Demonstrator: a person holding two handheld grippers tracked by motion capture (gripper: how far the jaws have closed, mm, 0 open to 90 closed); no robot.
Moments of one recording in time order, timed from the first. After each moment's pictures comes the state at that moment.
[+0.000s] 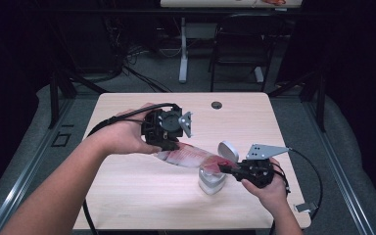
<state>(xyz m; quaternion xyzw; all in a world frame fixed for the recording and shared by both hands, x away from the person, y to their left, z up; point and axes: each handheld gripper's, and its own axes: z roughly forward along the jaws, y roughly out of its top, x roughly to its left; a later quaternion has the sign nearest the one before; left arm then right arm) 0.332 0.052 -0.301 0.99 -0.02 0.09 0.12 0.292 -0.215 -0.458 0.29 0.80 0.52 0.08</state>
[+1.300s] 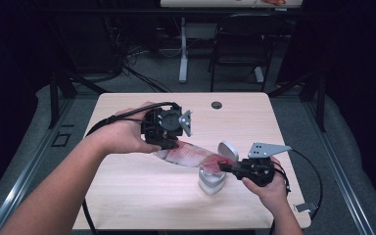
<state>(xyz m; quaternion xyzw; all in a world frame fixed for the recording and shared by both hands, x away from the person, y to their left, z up) 0.331 0.052 -0.297 0.99 -0.01 0.10 0.11 0.294 -0.216 -0.456 0.29 0.80 0.53 0.07</state>
